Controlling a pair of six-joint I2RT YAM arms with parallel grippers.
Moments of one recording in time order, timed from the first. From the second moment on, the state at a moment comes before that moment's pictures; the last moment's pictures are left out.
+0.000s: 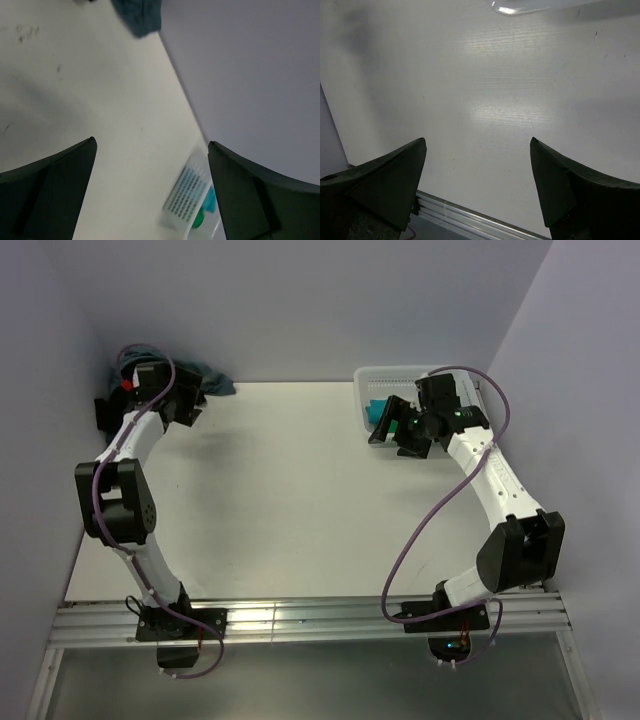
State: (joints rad) left arm 0.06 1.86 1.51 -0.23 0.16 -1.13; right arm 0.17 1.48 1.39 -0.80 -0.27 0.52
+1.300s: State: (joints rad) left arm 0.13 2.15 2.02 -0.19 -0.10 -1.06; right arm 0.13 1.46 1.35 -0.79 -0.19 0.59
